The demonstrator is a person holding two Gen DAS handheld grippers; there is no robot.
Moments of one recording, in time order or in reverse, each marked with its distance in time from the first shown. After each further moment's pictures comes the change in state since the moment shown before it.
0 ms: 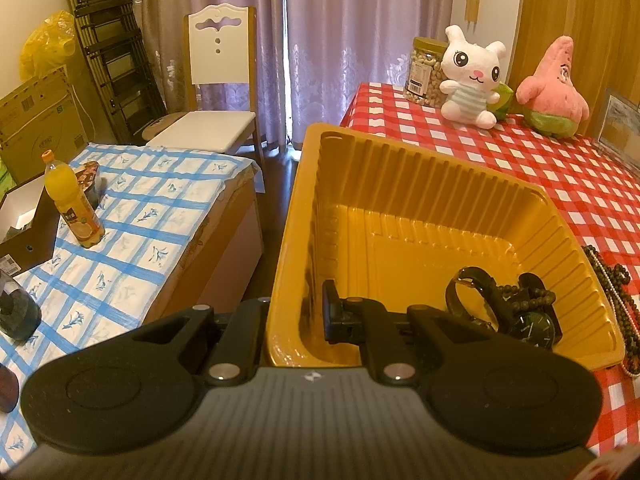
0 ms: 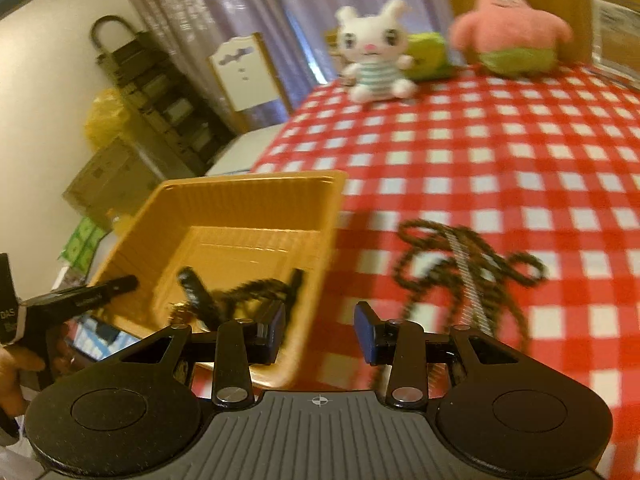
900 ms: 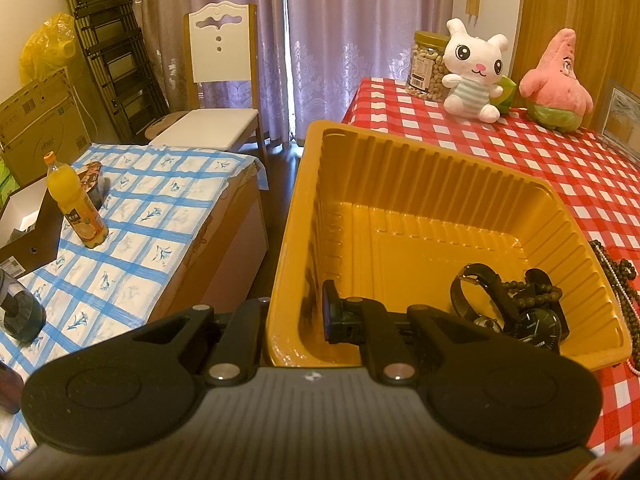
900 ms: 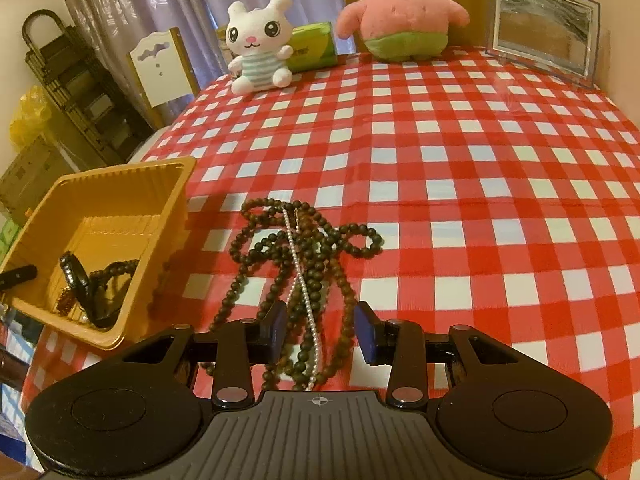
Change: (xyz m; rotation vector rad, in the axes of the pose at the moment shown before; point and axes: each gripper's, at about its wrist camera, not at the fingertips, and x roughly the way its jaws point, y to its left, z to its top) left arm 0.002 0.000 -0.002 0.006 0.009 0.008; right arm -0.018 -0.072 -0.011 0.008 0.015 -0.215
